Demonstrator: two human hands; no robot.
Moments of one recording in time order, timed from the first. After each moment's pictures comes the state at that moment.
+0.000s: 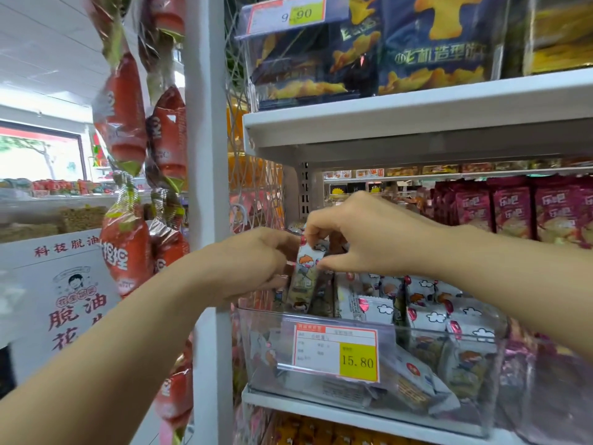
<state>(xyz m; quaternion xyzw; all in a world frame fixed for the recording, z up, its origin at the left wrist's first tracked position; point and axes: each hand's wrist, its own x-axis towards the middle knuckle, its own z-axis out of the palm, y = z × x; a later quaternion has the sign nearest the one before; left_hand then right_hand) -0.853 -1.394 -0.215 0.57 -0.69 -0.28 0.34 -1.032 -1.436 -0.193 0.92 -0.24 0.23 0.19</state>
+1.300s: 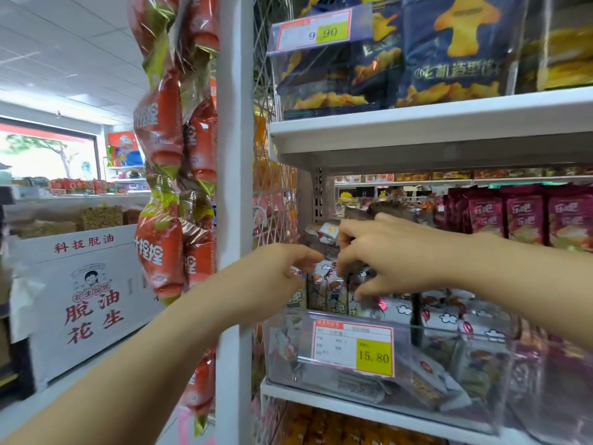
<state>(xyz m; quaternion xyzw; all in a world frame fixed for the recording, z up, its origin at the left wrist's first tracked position) -0.851 -1.369 -0.226 0.60 -0.76 -0.04 0.25 -1.036 -1.426 -0.196 0.91 -0.31 0.03 0.28</state>
